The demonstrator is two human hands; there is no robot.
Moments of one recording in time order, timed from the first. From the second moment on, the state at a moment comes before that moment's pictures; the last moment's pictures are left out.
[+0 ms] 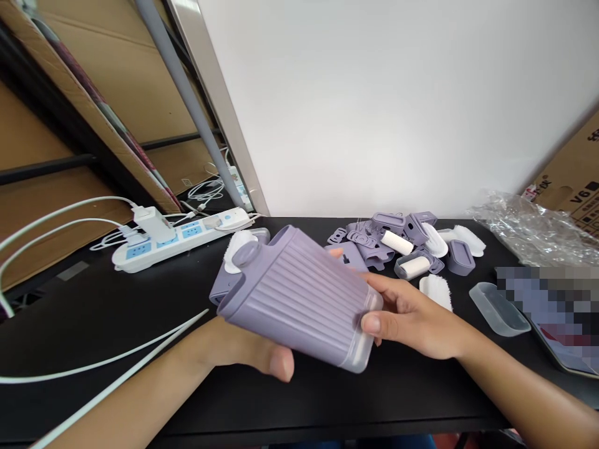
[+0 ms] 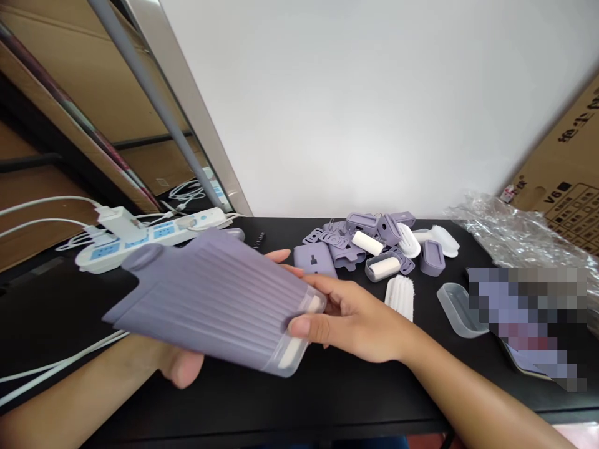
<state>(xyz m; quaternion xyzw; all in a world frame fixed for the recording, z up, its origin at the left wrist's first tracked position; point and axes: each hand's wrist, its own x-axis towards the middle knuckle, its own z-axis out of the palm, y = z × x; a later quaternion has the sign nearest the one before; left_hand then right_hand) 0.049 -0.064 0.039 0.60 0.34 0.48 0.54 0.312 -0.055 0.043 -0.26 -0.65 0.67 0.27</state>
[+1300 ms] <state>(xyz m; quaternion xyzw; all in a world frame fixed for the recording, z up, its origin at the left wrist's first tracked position) 0.032 -0.025 0.051 0.29 0.29 0.66 0.62 0.234 -0.059 0.011 -0.18 -0.95 -0.12 0.24</state>
